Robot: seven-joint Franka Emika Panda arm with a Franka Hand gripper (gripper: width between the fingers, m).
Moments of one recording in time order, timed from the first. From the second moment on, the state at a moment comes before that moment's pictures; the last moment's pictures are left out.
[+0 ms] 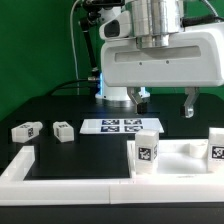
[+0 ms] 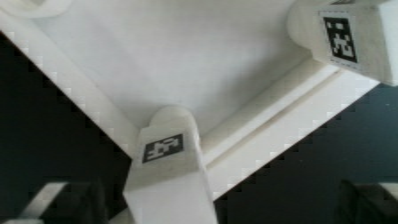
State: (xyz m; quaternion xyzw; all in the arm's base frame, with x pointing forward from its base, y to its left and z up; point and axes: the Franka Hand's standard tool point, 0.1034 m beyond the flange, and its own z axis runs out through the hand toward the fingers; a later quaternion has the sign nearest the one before) arm 0.612 0.029 0.116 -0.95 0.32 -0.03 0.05
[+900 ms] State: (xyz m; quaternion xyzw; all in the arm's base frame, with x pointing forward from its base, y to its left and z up) arm 0.565 0.043 0.082 -0.86 0.50 0.01 0.07
